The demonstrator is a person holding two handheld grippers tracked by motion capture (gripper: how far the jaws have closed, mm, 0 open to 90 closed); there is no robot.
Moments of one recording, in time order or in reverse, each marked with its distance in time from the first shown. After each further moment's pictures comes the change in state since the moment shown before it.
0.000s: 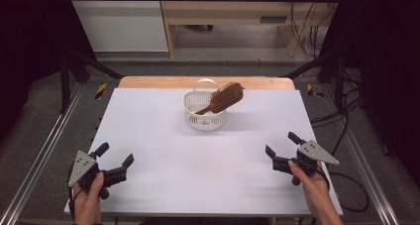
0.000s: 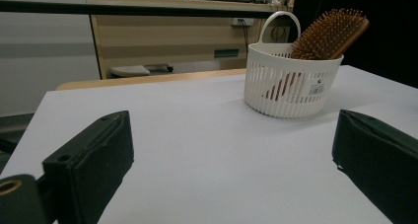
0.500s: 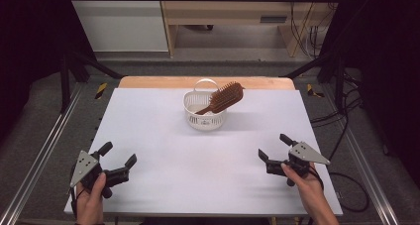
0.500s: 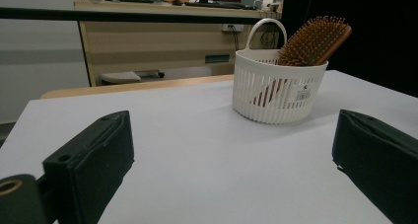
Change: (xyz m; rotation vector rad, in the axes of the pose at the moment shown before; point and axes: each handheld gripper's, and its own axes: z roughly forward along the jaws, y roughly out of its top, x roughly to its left) left arm -0.006 0.002 0.003 -0.025 -0.044 0.001; right arm 0.012 -0.007 0.010 0.025 0.069 -0.038
